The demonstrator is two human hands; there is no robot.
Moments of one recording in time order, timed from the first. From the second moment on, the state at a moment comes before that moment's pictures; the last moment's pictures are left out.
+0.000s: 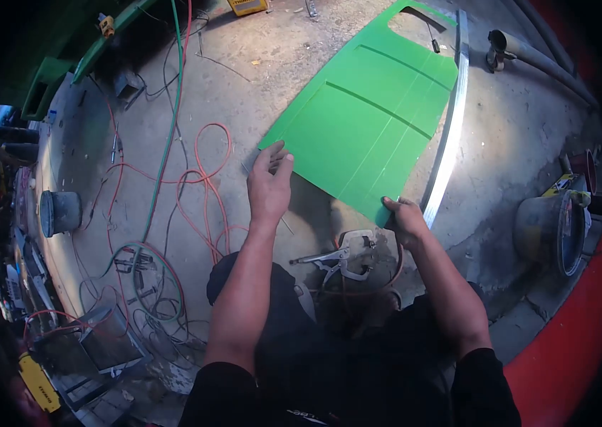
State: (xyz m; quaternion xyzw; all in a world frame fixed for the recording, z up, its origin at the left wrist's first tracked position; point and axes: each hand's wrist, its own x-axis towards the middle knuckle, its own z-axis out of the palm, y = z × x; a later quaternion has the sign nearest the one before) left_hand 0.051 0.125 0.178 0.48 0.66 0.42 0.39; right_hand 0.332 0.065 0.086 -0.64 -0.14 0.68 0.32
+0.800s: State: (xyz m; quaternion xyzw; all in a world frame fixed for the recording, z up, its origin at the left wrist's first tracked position) left_hand 0.075 0.131 0.170 0.50 0.64 0.36 0.46; right_hand 0.307 0.081 0.136 -0.64 -0.28 0.64 0.31
